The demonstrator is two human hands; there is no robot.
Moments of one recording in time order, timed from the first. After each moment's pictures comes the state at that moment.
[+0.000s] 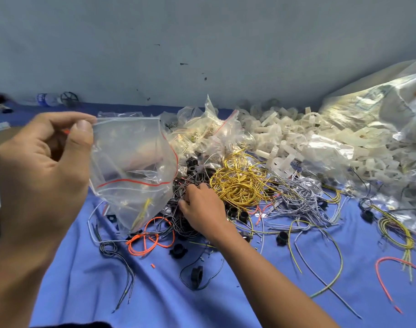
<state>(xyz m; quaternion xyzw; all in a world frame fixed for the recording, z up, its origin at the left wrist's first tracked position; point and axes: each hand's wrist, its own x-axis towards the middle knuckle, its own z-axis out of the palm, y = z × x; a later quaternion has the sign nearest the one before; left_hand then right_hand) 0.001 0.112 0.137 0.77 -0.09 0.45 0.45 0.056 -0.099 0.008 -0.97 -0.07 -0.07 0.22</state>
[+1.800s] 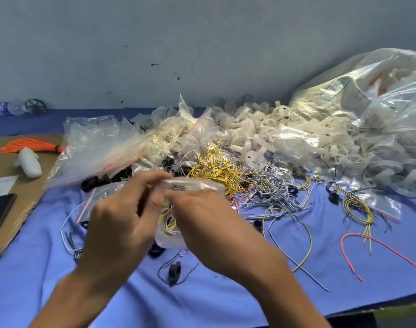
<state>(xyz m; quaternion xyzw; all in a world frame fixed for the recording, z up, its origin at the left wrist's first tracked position) -0.057 0.003 0.108 0.85 -0.22 0.32 0.36 -0.064 -0.150 0.122 -0.94 -0.24 -0.07 0.23</state>
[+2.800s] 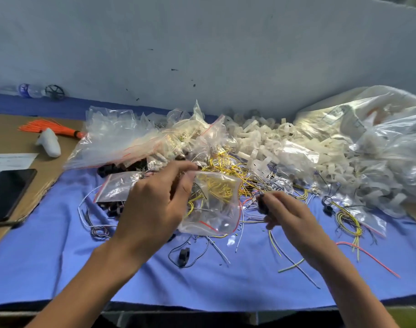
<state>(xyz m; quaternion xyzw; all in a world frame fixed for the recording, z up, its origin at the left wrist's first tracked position) -0.068 0.013 0.106 0.84 -0.19 0.27 0.44 -0.080 -0.256 0.074 -0.83 -0.02 -0.09 0.55</state>
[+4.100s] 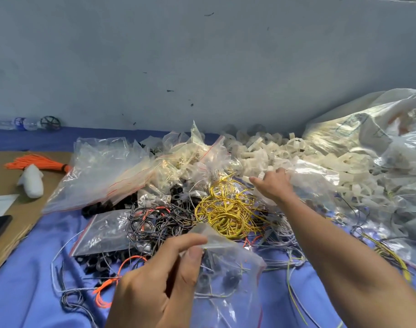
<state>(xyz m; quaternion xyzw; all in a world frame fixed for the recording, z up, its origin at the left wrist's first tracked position) -0.073 -0.030 0.100 0.84 -0.17 0.27 0.45 0.200 -0.324 0.022 -0.98 0.17 -0.06 0.13</state>
